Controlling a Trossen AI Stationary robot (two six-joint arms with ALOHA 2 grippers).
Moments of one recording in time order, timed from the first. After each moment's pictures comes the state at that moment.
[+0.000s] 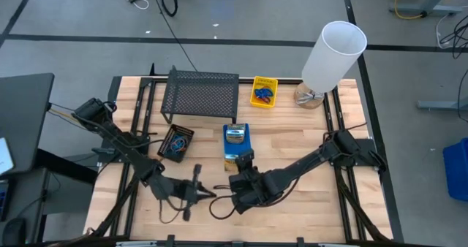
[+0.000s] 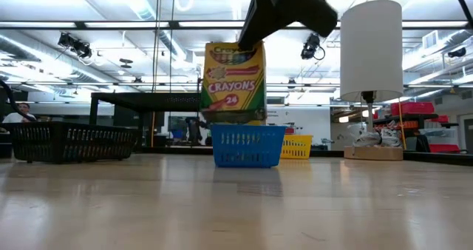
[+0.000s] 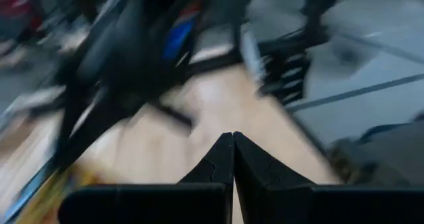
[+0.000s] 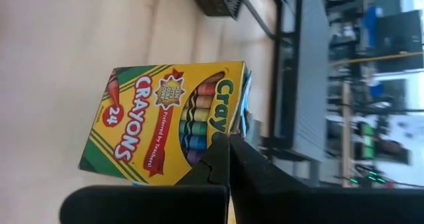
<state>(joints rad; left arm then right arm) -0.73 1.50 0.72 0.55 -0.60 0.06 0.49 2.09 1.77 -0.97 0.94 -0.02</state>
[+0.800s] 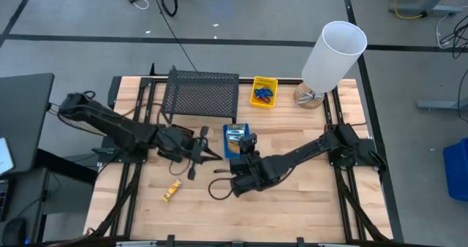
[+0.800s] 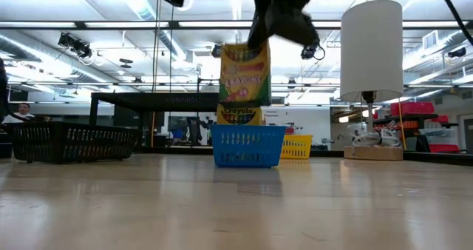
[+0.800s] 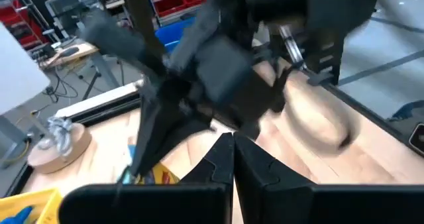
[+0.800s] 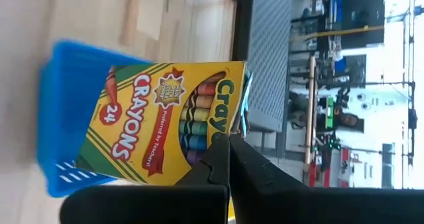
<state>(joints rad) -0.30 1.20 0.72 0.25 -0.14 0.27 0.39 2.05 1.74 -1.06 1.05 -0.05</state>
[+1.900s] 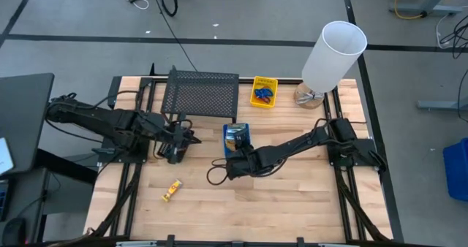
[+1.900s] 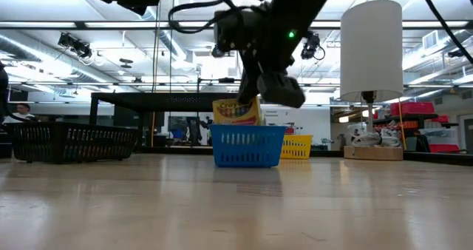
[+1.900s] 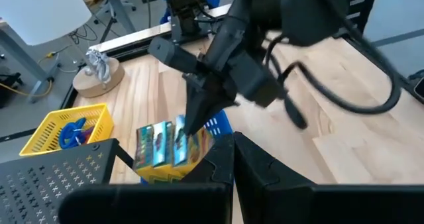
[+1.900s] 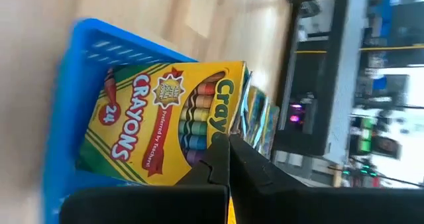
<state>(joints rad) -0.21 0.86 0.72 -0.26 -0.18 0.21 0.27 2.05 1.50 -0.64 0.88 -0.32</state>
